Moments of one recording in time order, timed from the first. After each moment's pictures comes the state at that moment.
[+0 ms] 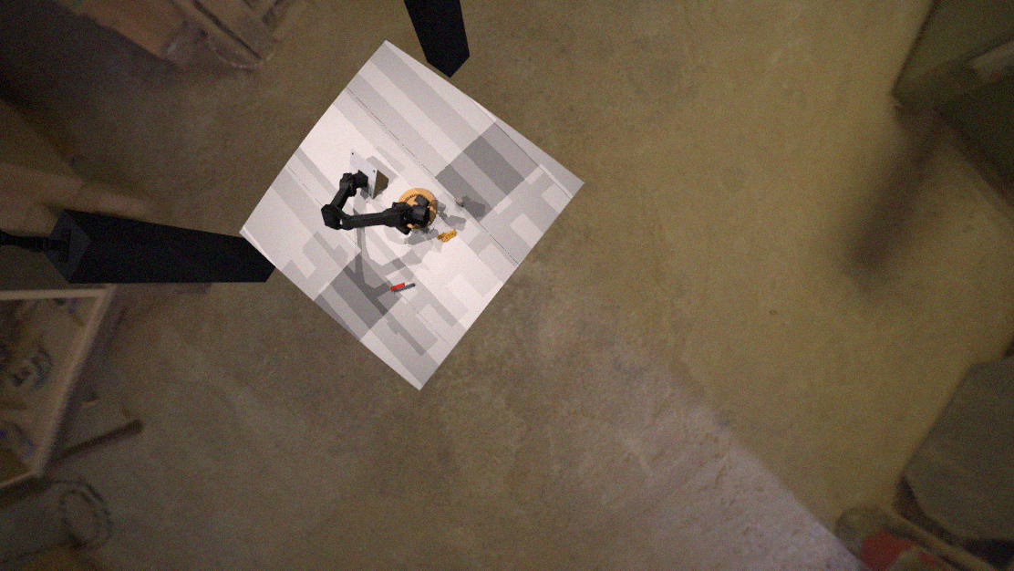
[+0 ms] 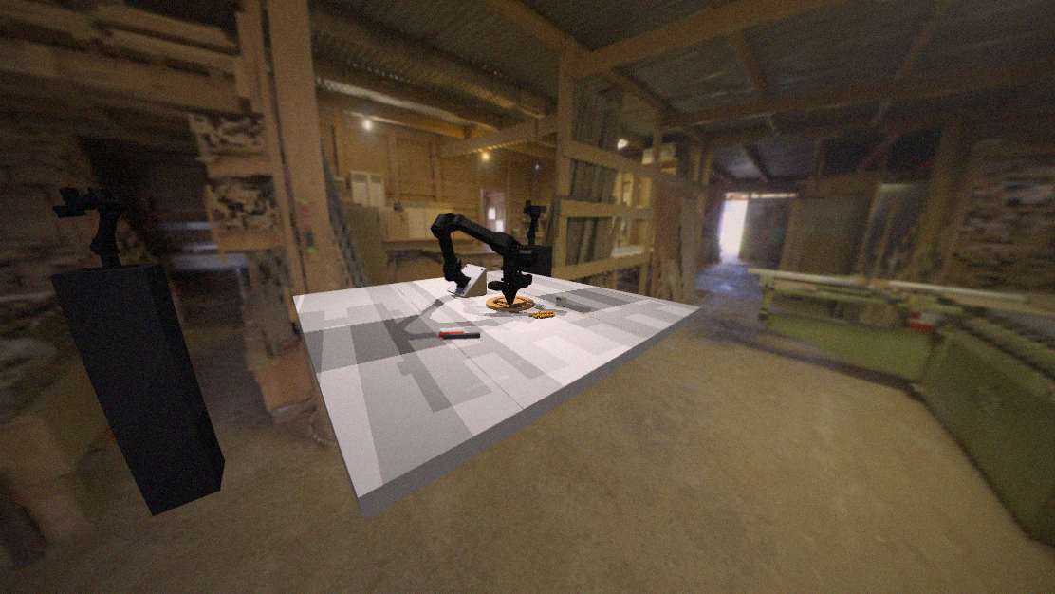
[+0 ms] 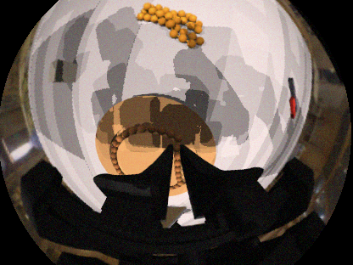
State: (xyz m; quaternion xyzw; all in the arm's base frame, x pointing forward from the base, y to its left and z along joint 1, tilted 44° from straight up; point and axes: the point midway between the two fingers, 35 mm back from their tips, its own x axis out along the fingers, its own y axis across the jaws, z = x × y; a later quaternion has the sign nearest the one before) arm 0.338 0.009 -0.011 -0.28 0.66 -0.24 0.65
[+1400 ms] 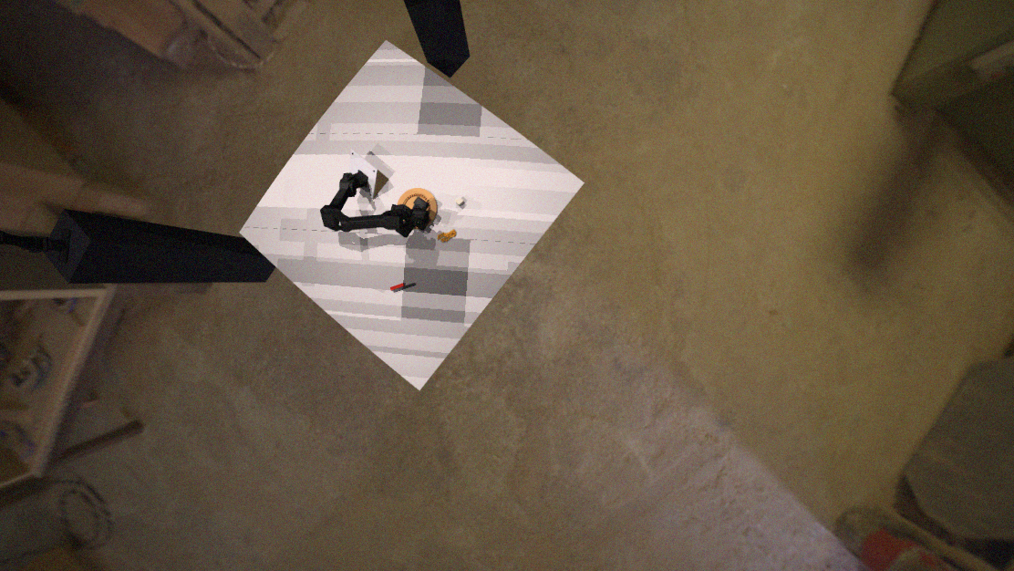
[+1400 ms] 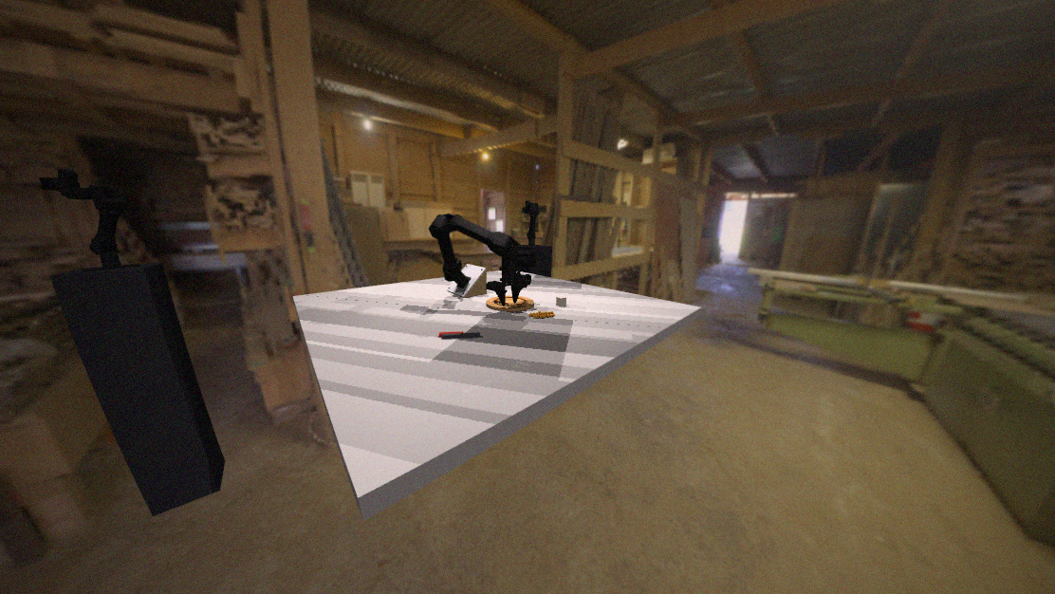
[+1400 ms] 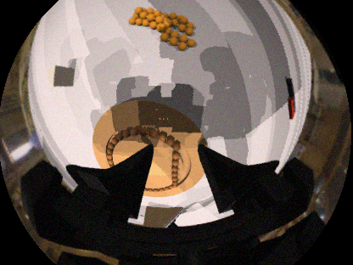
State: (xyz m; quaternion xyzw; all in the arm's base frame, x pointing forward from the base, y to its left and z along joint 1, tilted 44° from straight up) arm 0.343 0.003 -0.004 -0.28 0.66 -0.24 0.65
